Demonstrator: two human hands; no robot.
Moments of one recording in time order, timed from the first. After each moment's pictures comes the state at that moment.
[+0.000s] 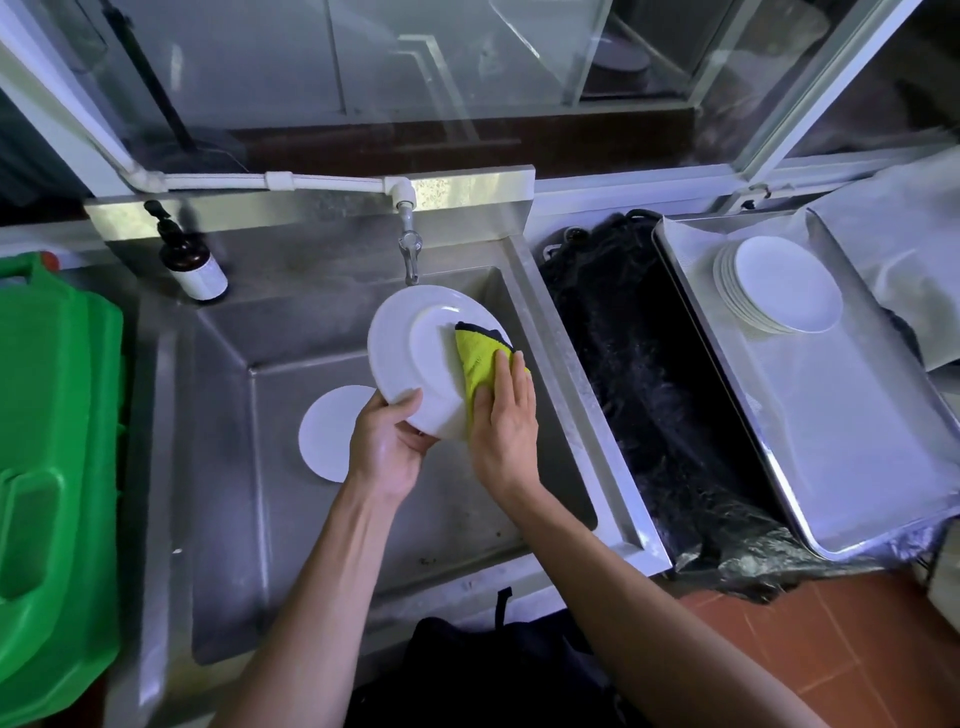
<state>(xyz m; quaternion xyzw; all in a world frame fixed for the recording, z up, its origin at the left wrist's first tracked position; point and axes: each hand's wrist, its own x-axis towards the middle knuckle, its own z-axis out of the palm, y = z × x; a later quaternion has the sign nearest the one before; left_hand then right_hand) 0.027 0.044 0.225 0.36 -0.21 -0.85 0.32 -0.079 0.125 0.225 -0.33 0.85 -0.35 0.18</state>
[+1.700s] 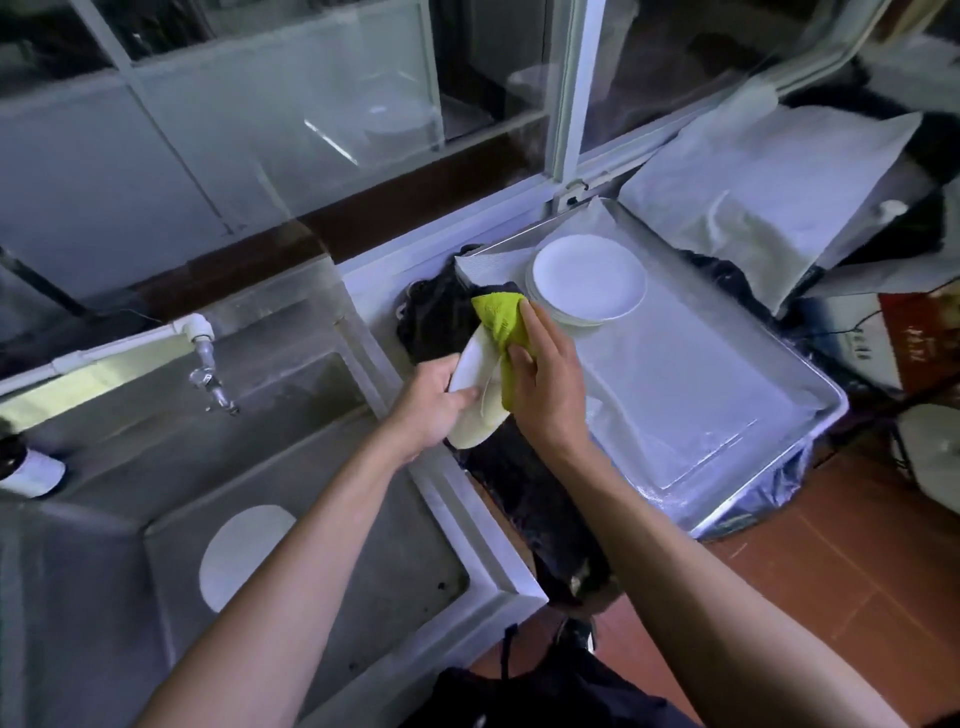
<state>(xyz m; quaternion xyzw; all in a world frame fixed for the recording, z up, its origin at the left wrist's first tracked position) -0.255 0.144 0.307 0.25 -0.77 -0.59 0.06 -0.345 0.275 0.299 -0.31 0.81 -0.50 -0.05</state>
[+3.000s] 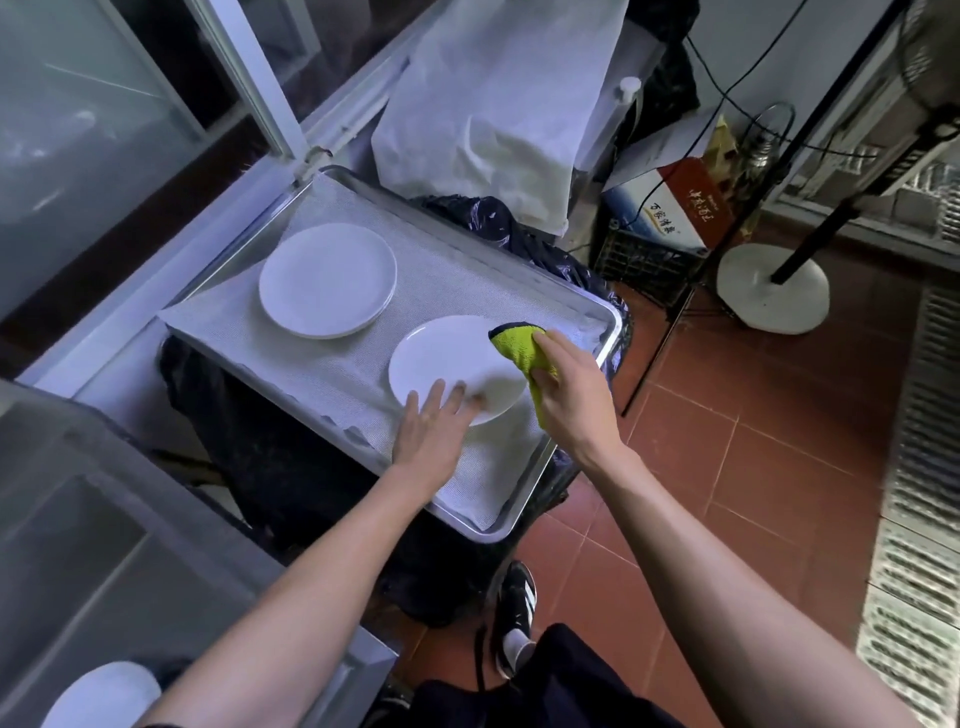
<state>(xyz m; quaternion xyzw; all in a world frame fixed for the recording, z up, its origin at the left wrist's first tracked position) -0.452 0.347 0.161 -0.07 -0.98 0.06 -0.15 -0.506 0.543 0.203 -0.14 0.92 -0.37 -0.05</state>
